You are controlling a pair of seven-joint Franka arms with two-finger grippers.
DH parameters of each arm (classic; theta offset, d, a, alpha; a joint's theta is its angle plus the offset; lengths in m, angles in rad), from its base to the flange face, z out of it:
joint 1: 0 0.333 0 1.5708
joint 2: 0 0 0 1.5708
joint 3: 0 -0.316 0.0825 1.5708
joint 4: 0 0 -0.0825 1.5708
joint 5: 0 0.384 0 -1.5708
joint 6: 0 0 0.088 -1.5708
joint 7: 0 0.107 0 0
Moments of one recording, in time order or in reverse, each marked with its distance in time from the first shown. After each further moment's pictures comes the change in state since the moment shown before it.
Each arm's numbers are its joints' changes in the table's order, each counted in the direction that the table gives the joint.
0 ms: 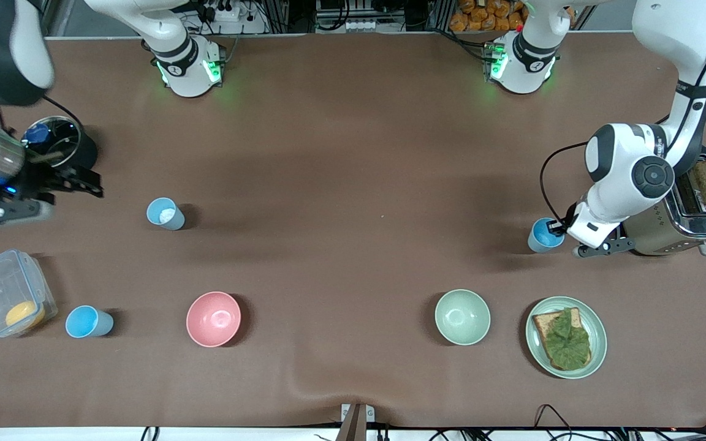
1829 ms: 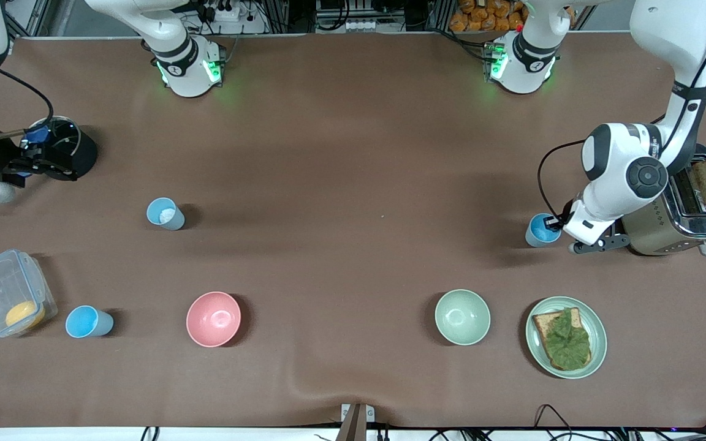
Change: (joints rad) left arm 0.000 -0.002 0.000 0.027 0.000 -0.002 -0.002; right arm -0.030 0.016 0.004 -0.203 -0.001 0.240 -0.007
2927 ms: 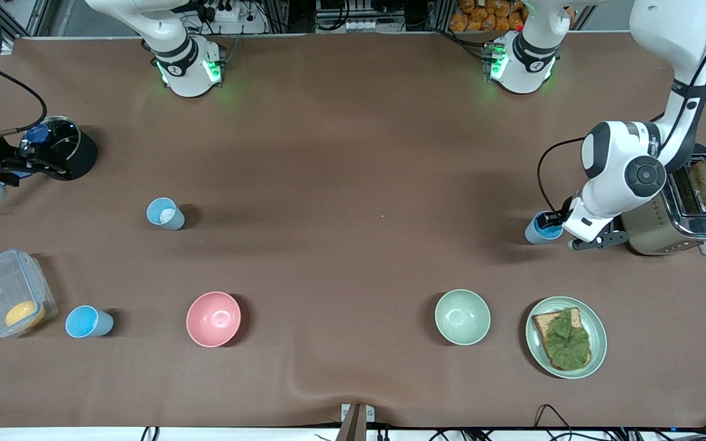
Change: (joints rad) left arm 0.001 0.005 -0.003 0.026 0.000 0.011 0.000; right arm -0.007 0.000 0.008 -0.009 0.000 0.008 0.000
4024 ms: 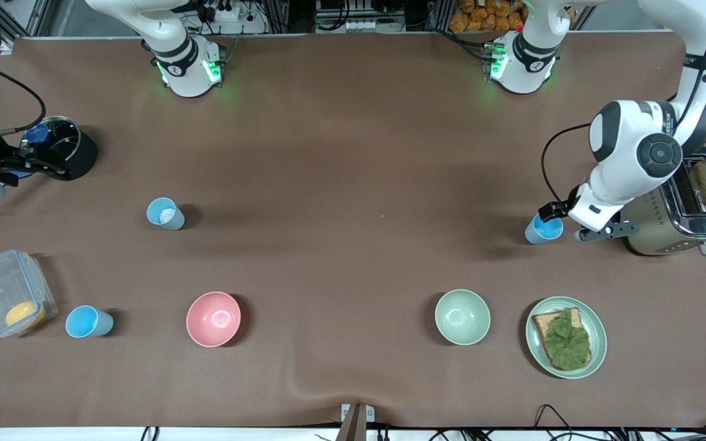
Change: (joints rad) left arm -0.023 0.109 0.000 0.000 -0.002 0.073 0.000; right arm -0.001 0.000 0.001 -0.003 0.000 0.000 0.000
